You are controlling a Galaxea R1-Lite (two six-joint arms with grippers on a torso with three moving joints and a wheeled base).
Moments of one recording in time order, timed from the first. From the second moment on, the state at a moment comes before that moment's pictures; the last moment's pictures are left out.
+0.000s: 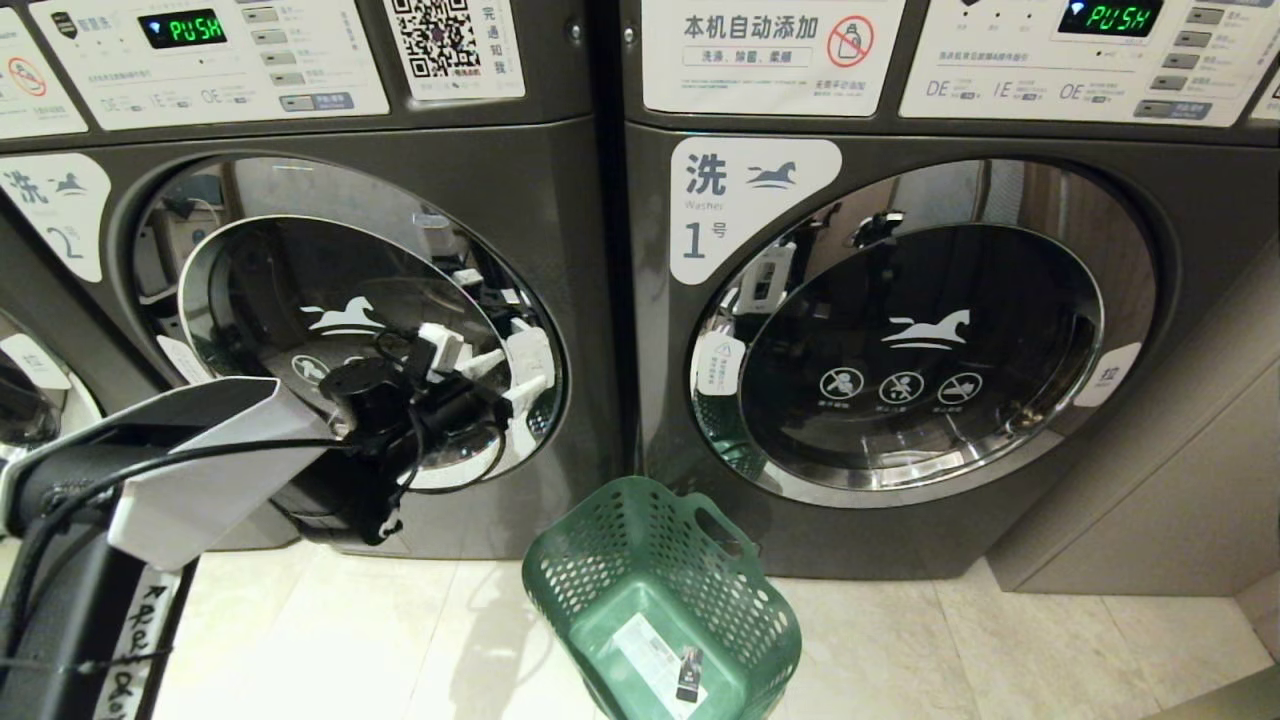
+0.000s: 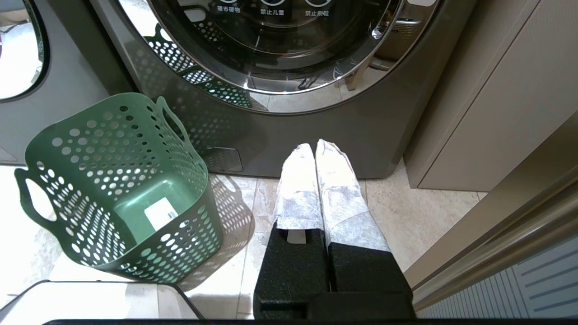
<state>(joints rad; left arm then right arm) -0.13 2.46 -1.28 -1.33 -0.54 0.03 0.01 0.00 0.00 0.00 -0.01 0.02</state>
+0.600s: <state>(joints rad) -0.14 2.53 -1.46 -1.25 -0.56 0.03 0.01 0.00 0.00 0.00 -0.01 0.02</state>
